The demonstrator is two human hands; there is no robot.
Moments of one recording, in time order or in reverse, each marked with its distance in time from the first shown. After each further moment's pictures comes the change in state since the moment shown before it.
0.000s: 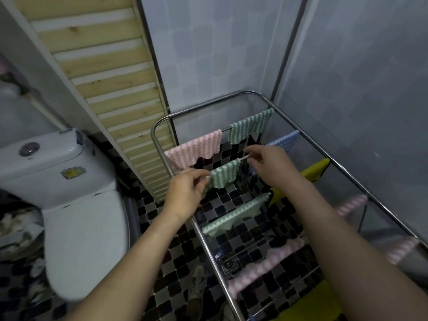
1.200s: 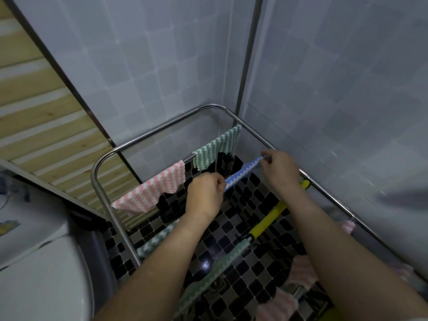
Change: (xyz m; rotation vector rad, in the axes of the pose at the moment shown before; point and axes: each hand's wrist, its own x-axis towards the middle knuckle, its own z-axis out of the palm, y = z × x) left_hand 0.128 0.050 0.111 0.174 -0.202 0.039; right_hand 0.092 0.126 -0.010 -0.022 0.345 0.418
